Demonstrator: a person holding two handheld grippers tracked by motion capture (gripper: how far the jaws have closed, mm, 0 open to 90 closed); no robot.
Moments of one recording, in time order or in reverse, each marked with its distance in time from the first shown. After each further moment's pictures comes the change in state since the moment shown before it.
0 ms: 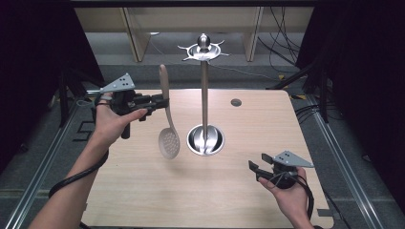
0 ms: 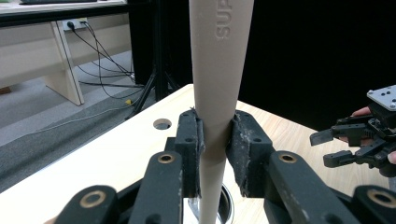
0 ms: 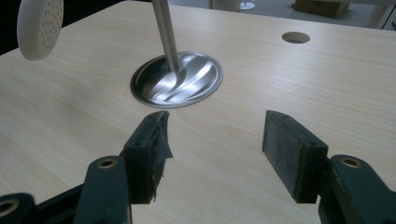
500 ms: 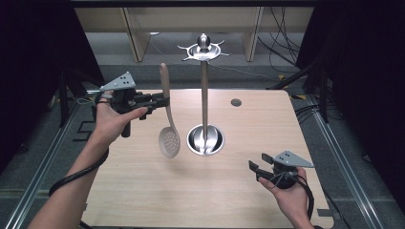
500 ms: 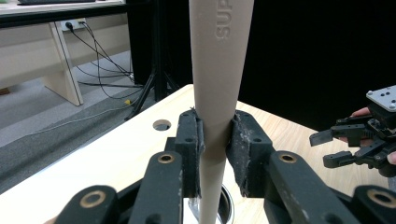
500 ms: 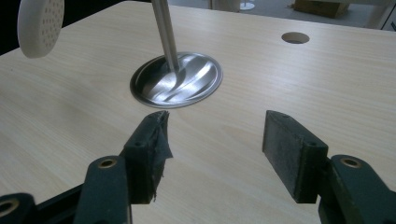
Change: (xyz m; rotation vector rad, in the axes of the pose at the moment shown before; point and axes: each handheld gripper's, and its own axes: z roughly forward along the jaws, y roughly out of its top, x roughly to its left) left arm 0.001 0.005 0.001 0.004 -0.004 0.004; right arm 0.000 0.000 0.000 0.001 0.000 0.000
